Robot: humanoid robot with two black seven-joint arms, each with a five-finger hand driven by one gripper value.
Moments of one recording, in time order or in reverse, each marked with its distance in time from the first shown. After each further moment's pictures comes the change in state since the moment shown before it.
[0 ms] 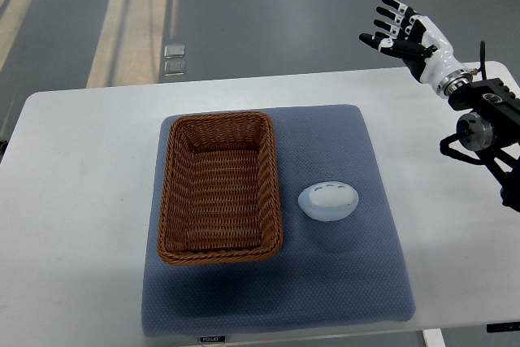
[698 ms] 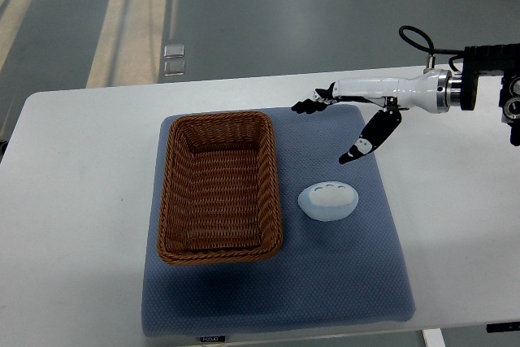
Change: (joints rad) left arm 0.000 0.000 0.000 0.000 0.000 0.000 0.000; right arm 0.134 -0.296 -0.231 0.441 -0.690 0.534 -0.006
